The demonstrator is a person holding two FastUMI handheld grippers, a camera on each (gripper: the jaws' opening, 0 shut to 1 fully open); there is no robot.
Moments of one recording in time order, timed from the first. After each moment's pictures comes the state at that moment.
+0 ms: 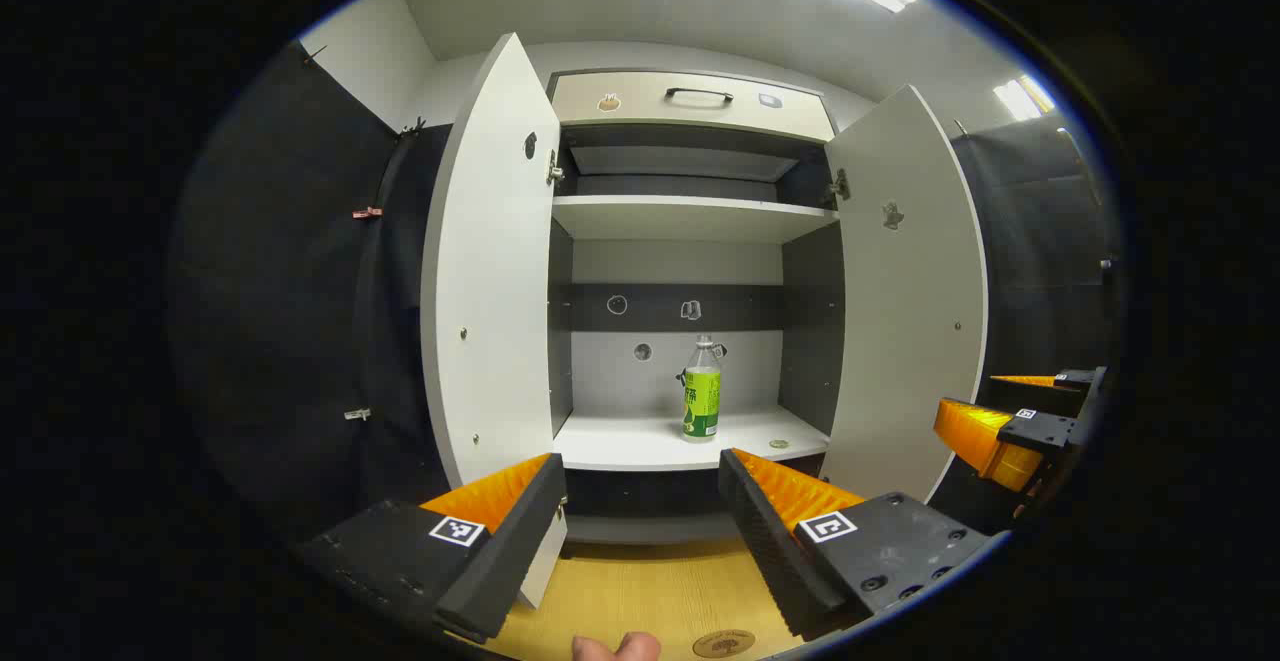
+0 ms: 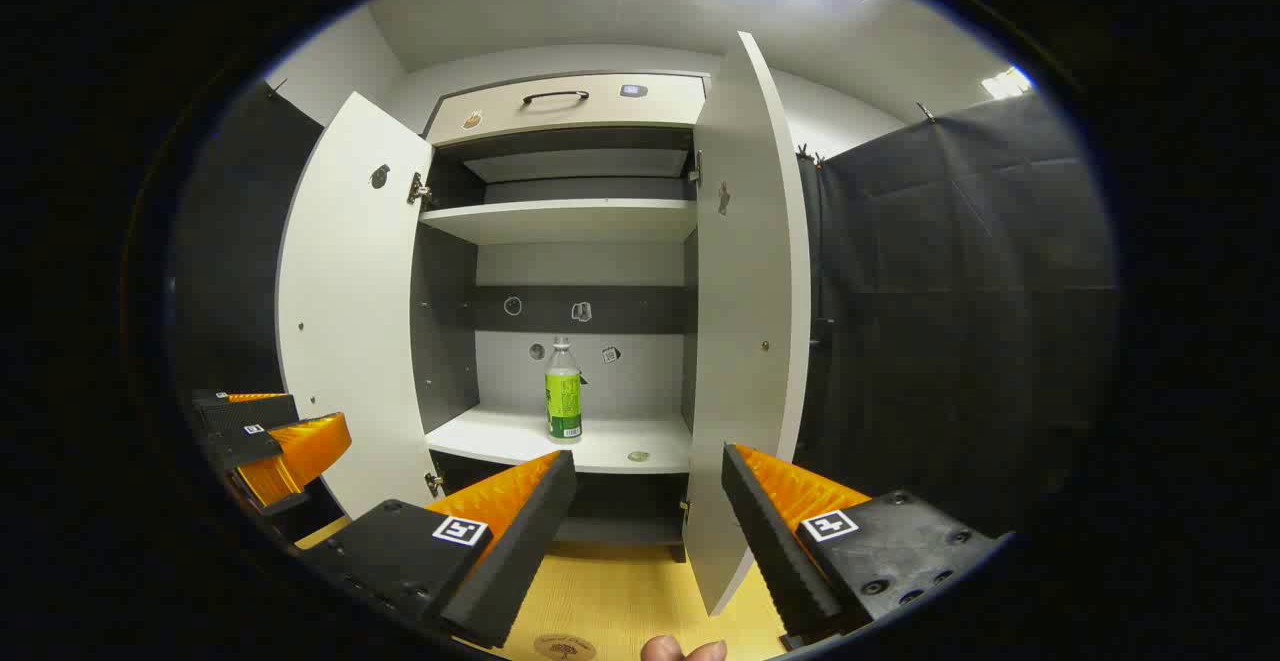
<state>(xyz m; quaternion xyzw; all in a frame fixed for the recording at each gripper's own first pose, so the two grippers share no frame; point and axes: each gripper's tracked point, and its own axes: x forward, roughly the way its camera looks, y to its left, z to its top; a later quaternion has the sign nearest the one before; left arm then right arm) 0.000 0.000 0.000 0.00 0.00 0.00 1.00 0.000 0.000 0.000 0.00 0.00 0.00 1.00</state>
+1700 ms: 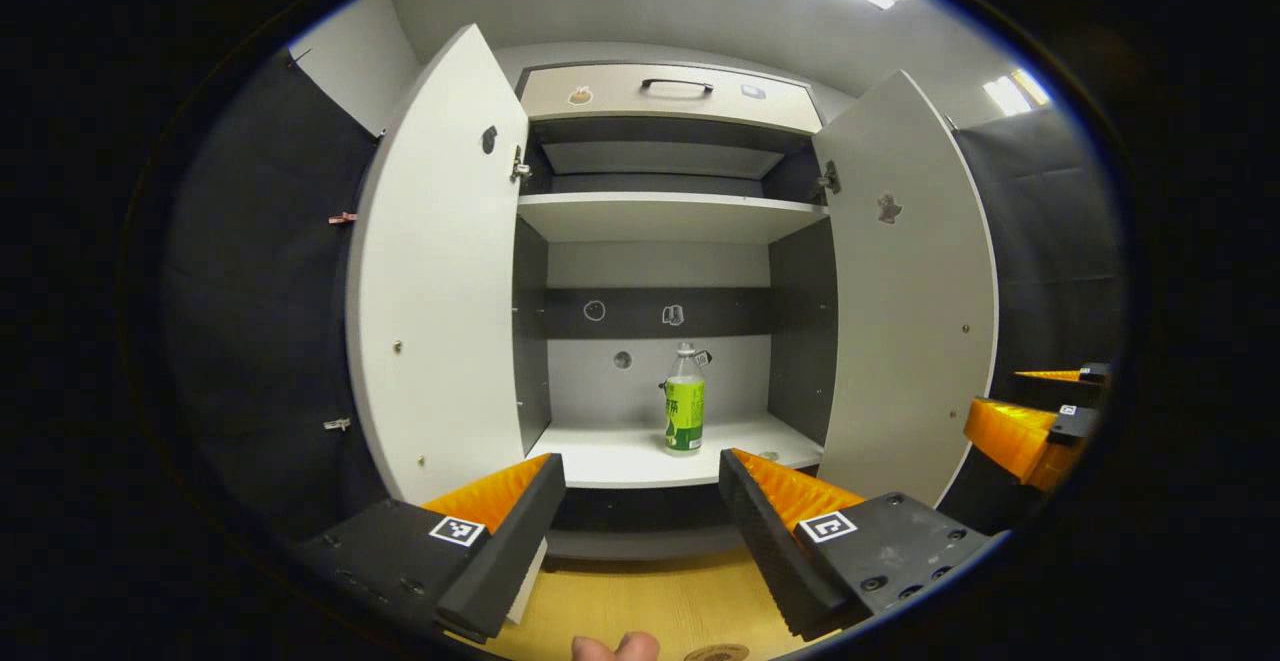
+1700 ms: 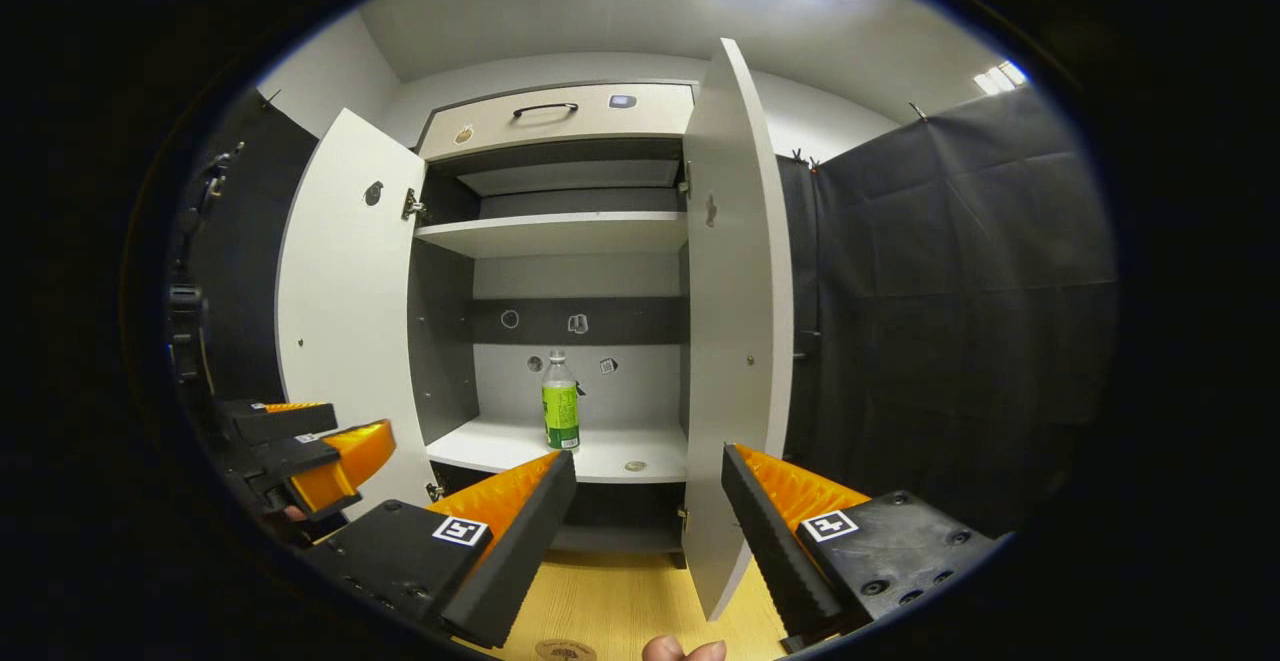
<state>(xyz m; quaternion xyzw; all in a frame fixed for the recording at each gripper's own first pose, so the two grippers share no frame) 0.062 -0.033 0.007 0.01 -0.01 -0.02 1.00 -0.002 -0.020 0.008 0.01 -0.01 0.00 1.00</state>
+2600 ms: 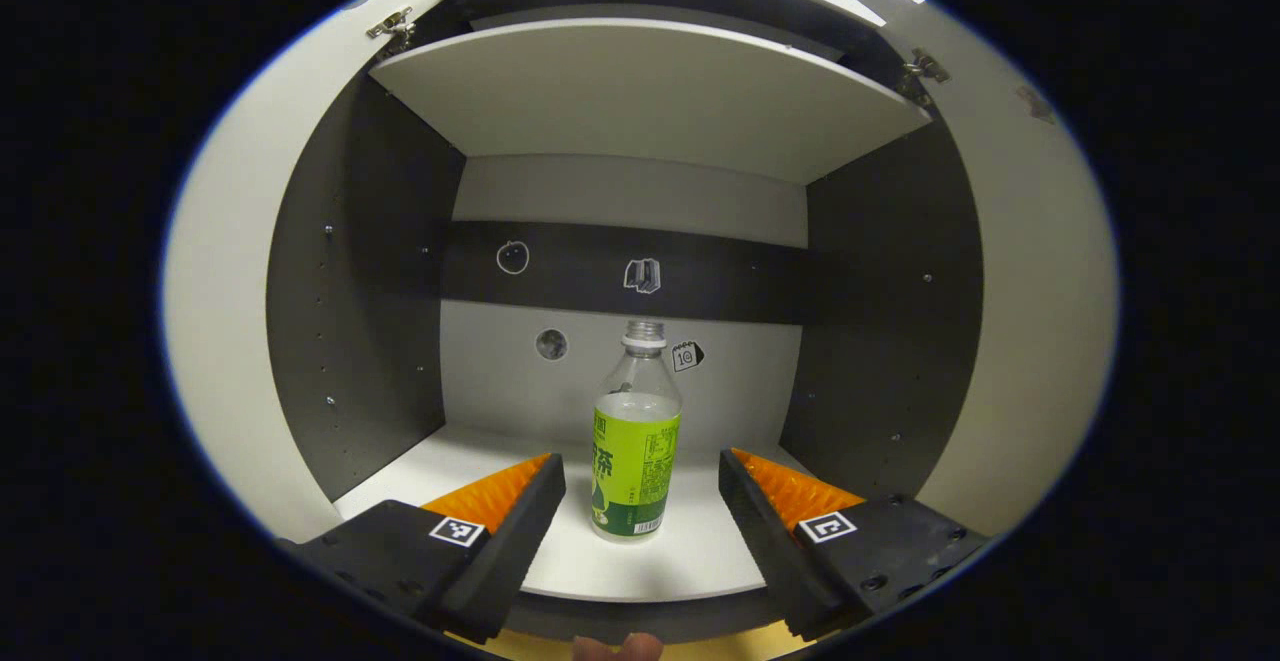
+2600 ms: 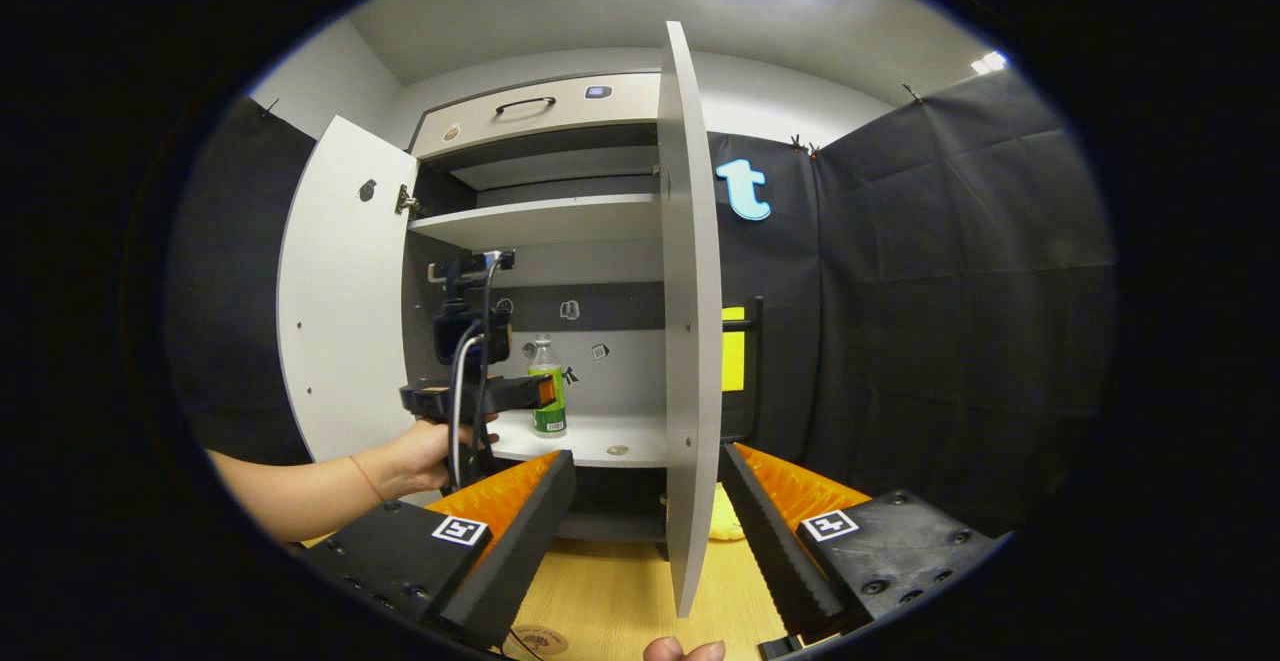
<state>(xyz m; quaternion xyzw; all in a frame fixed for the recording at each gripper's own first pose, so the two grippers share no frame) 0.353 -0.103 -0.040 -0.04 0.02 -0.02 1.00 0.003 -0.061 -0.018 0.02 0.00 0.04 1.00</state>
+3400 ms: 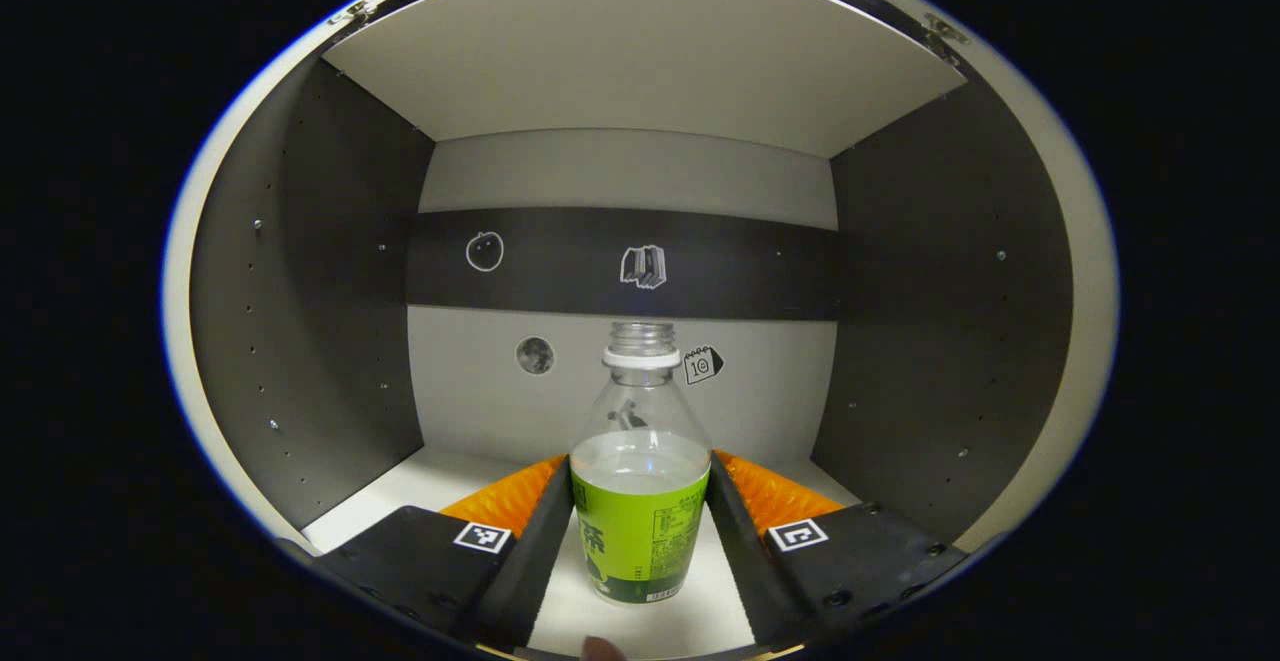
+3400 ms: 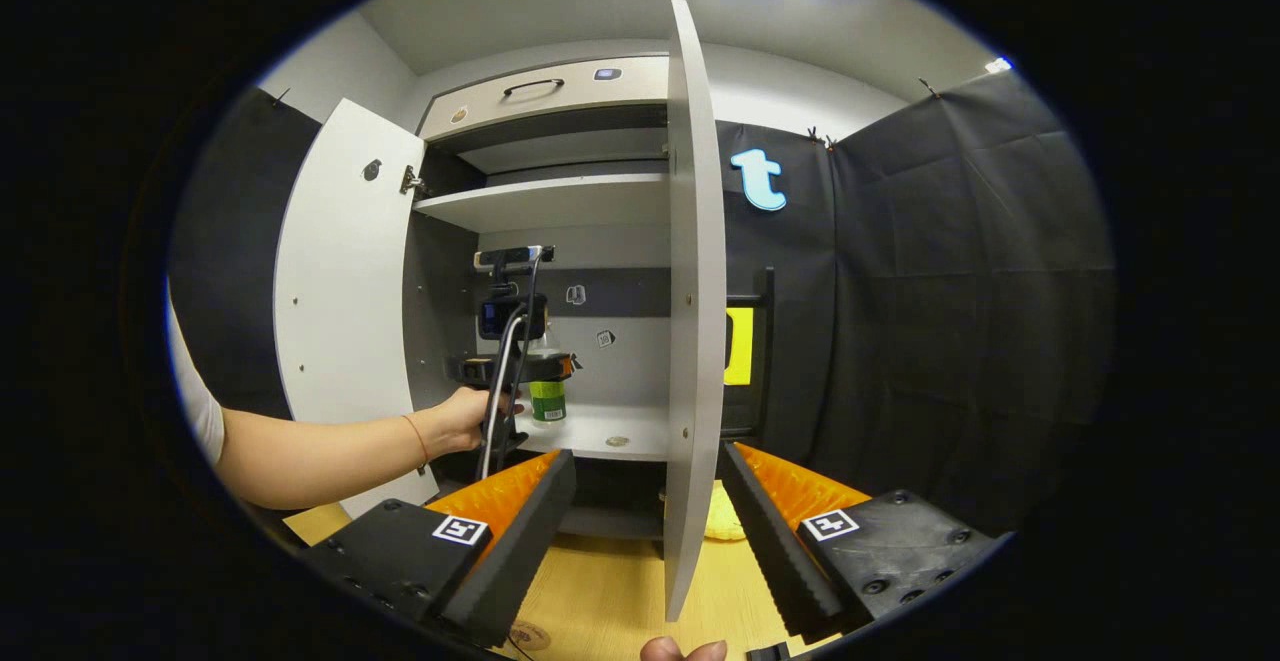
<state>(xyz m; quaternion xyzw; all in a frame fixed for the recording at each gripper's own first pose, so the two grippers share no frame) 0.406 -0.102 -0.035 -0.02 0.01 -0.02 1.00 0.020 -0.068 -0.033 0.00 0.01 0.05 1.00</state>
